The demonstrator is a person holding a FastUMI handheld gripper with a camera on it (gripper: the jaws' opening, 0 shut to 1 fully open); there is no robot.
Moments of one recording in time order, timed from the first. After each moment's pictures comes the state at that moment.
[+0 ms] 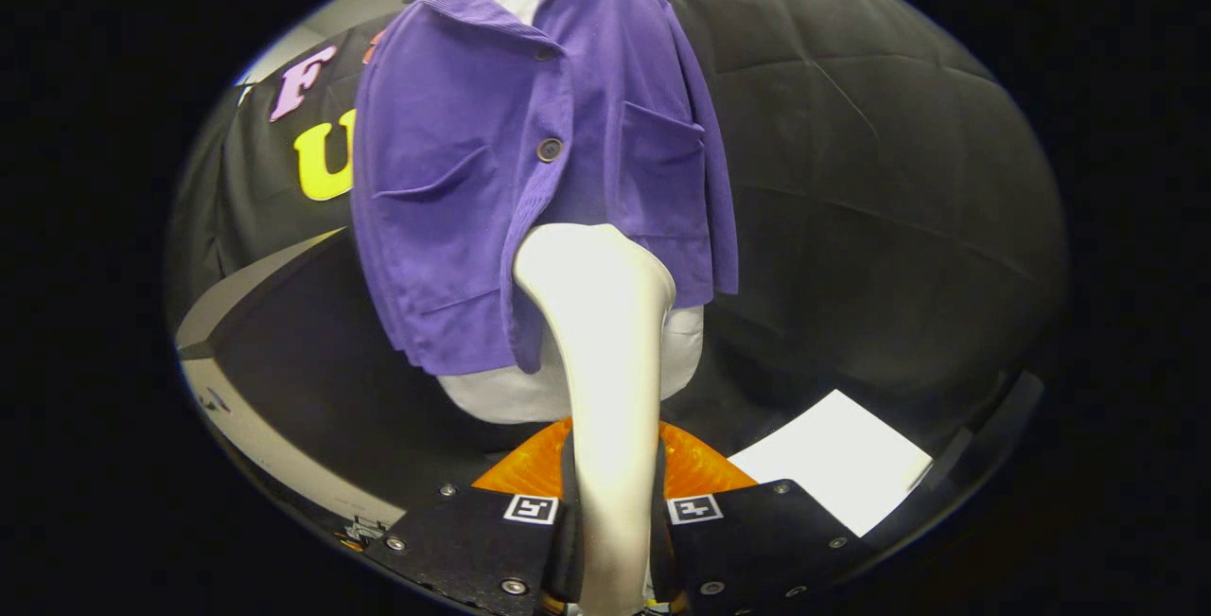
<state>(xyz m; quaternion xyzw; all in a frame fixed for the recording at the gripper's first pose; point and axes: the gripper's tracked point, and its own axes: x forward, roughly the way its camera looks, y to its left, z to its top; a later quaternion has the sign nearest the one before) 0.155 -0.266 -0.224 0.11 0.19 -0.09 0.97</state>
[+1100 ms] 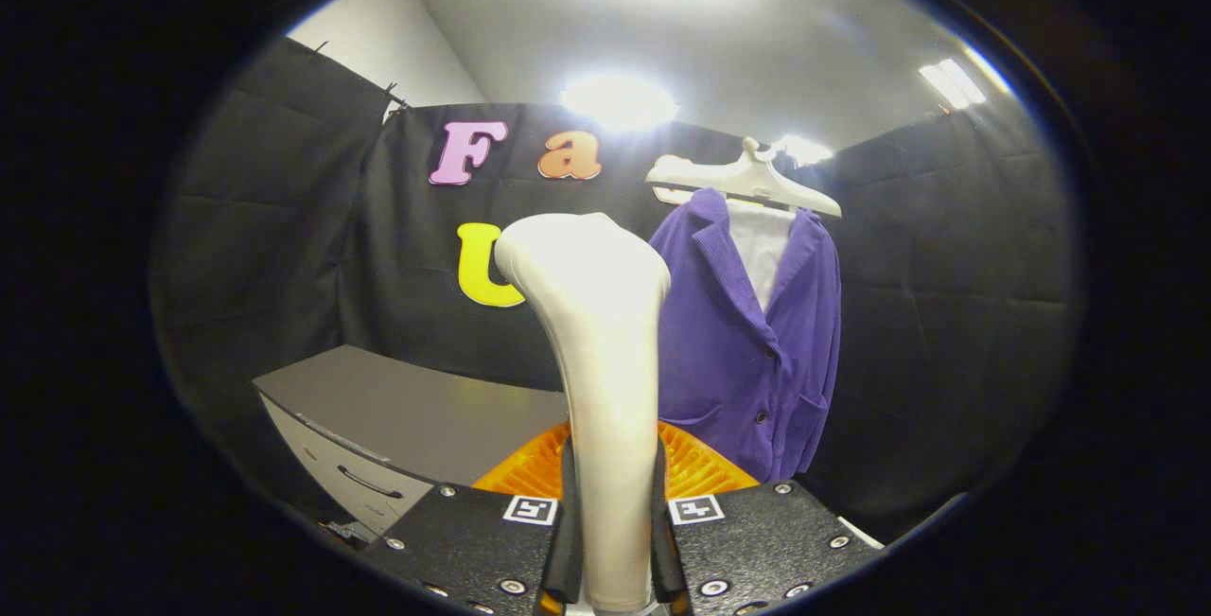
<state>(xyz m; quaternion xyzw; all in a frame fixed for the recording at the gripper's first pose) 0.062 -0.042 0.072 0.00 -0.02 -0.01 1.00</state>
